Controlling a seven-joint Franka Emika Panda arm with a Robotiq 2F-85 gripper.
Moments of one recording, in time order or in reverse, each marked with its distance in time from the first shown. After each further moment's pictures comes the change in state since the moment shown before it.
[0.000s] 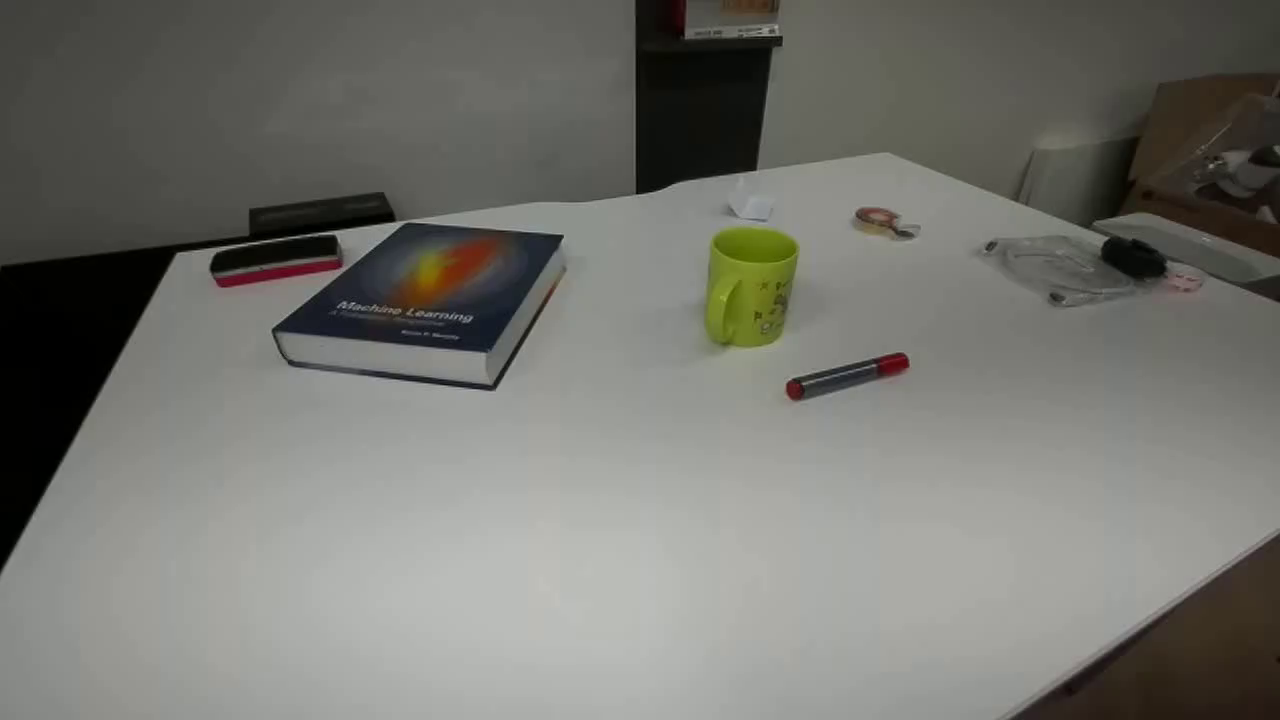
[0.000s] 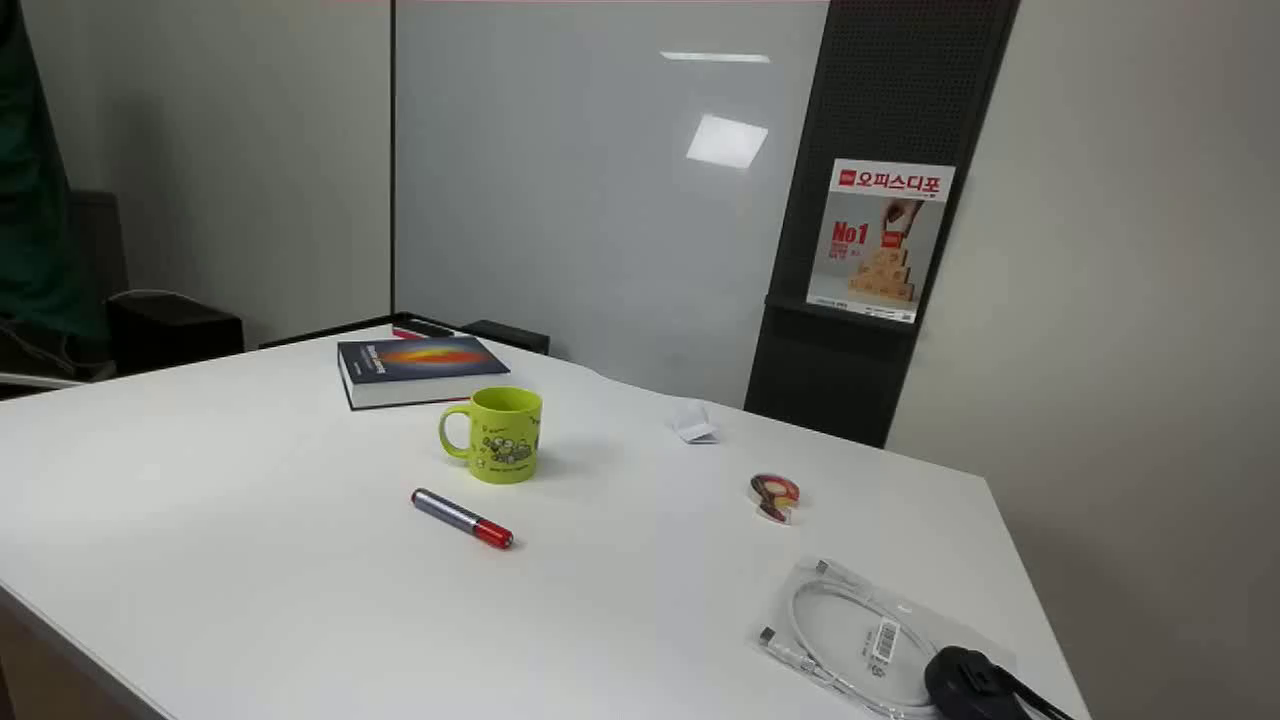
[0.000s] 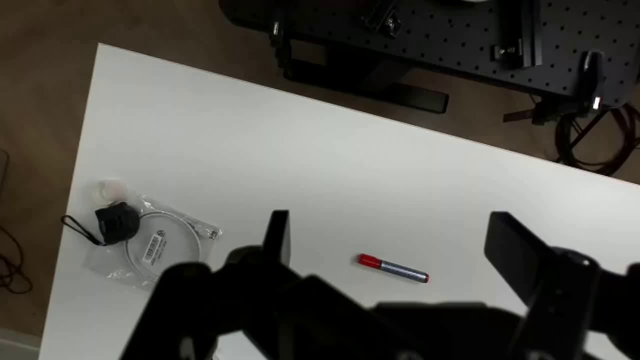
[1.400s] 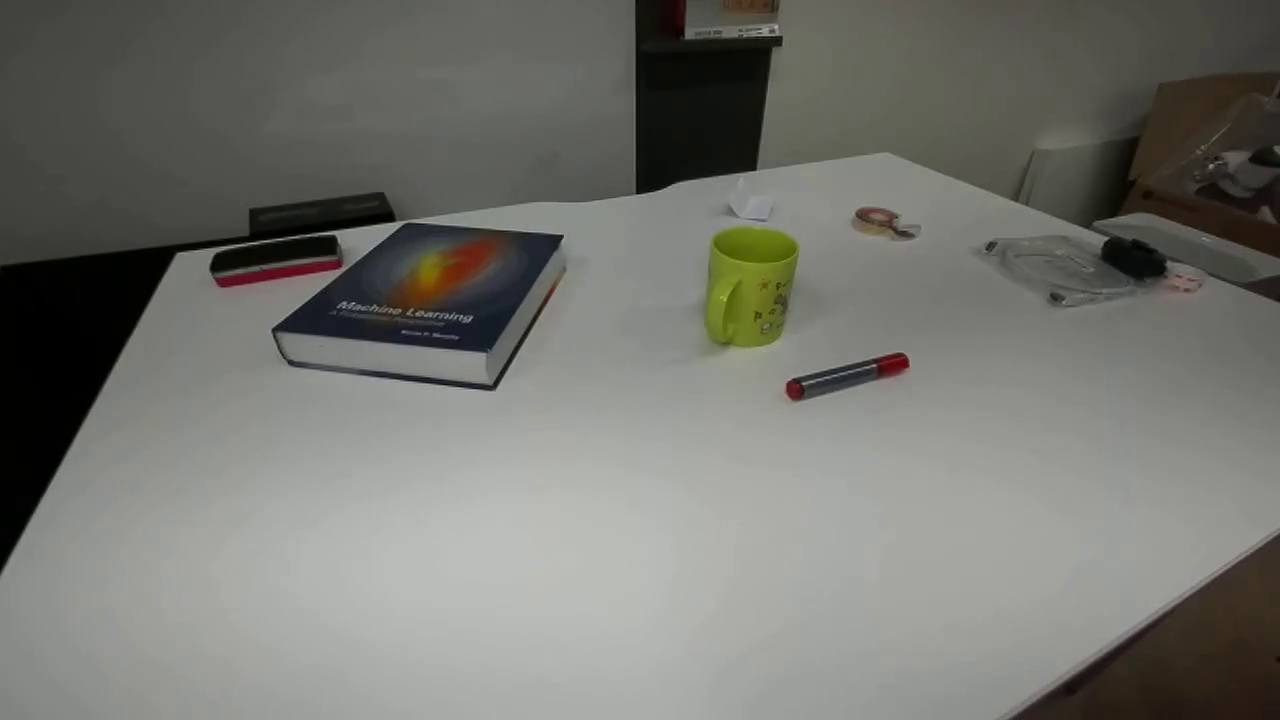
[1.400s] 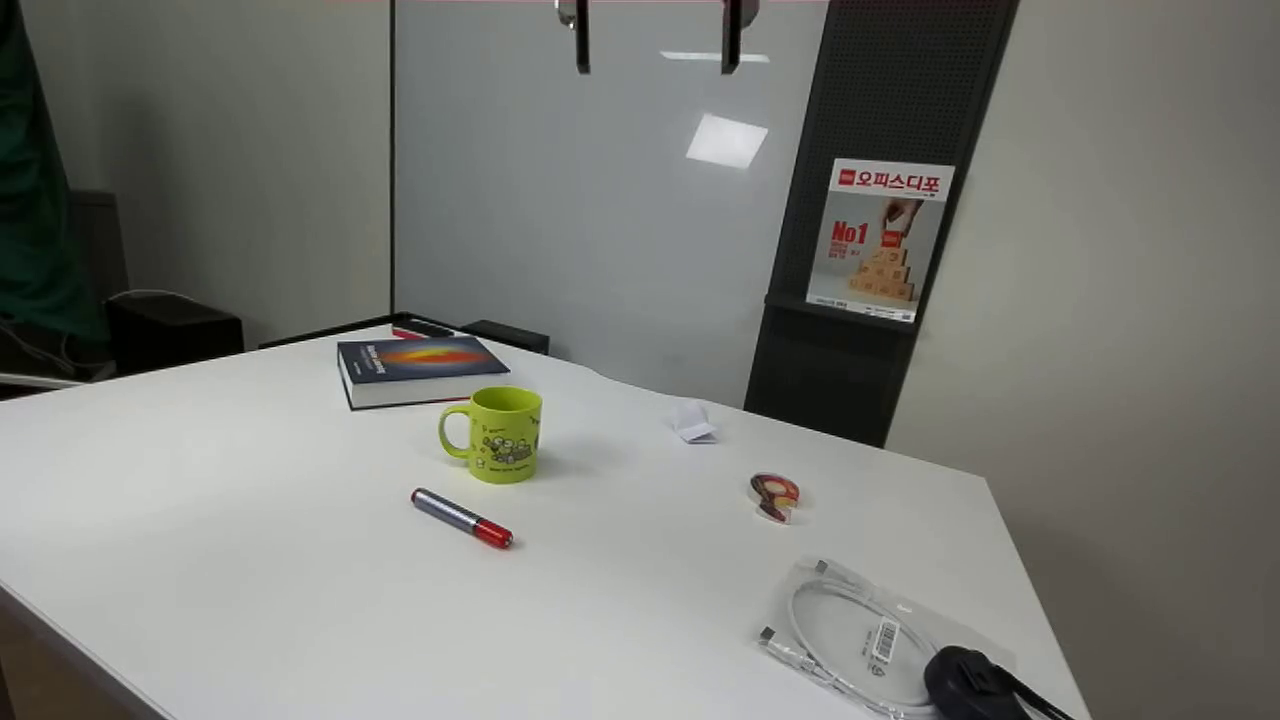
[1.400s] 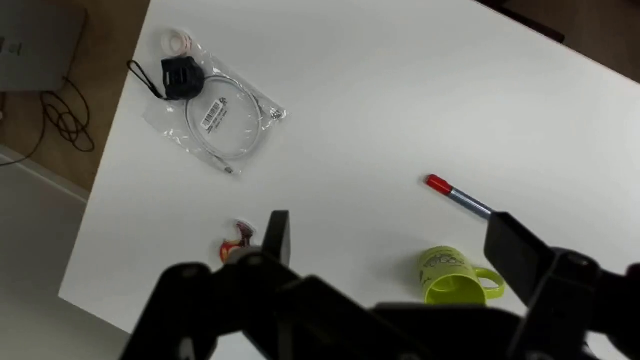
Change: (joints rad) arm 0.015 0.152 0.015 -0.031 -0.060 0.413 -0.124
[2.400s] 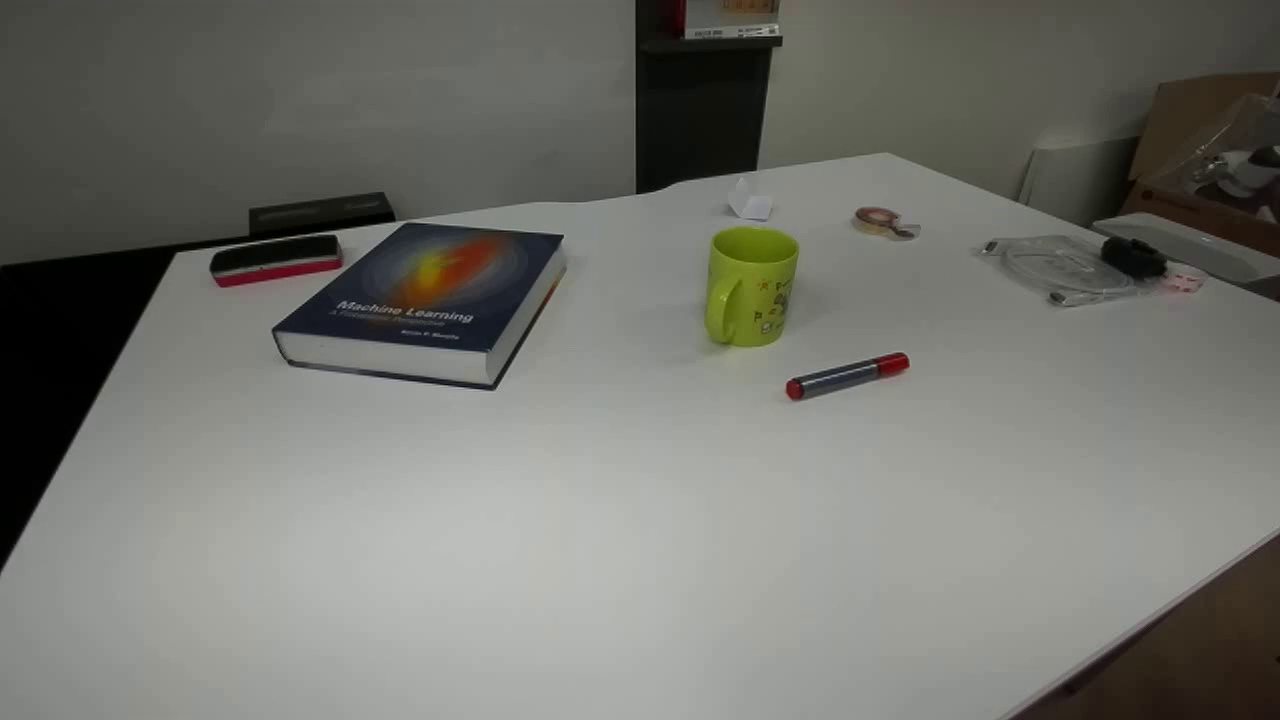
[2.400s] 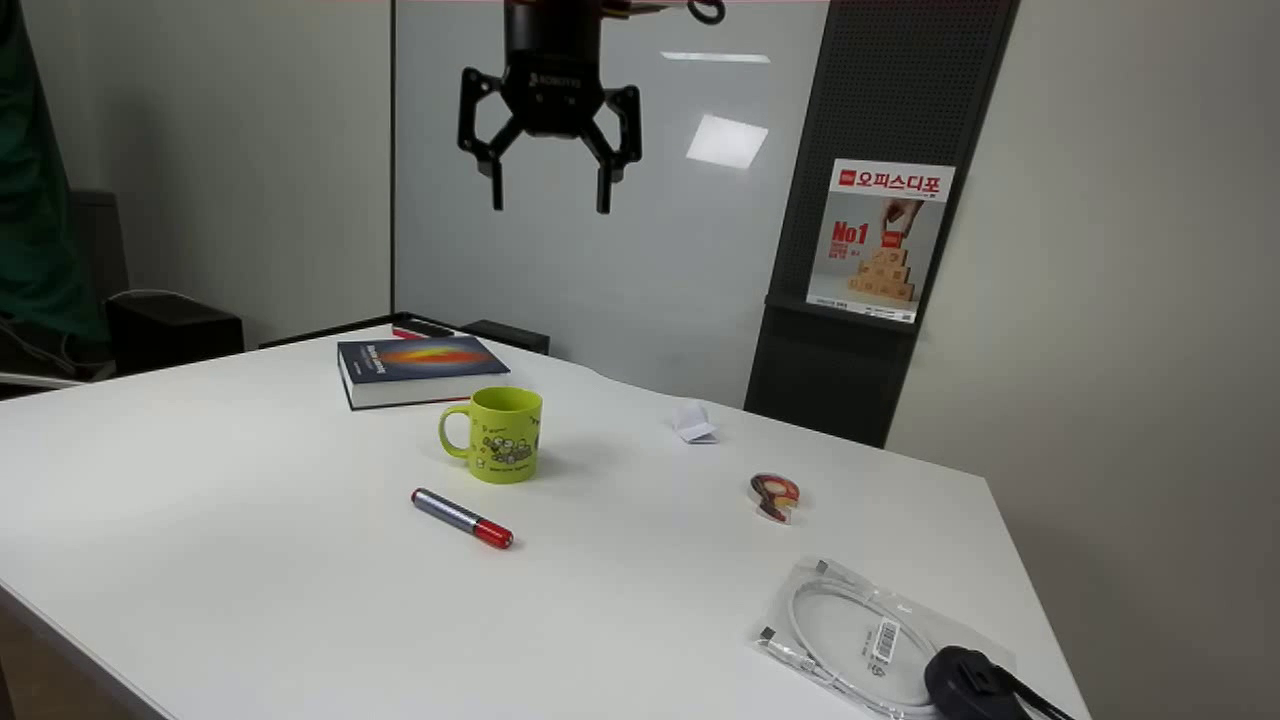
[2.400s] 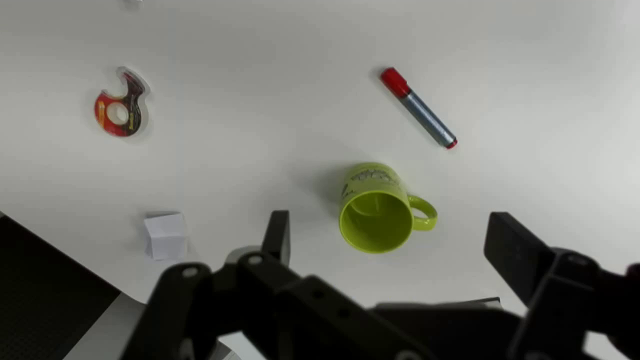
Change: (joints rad) arm 0.043 0.164 0.114 -0.107 0.188 0.374 -0.171
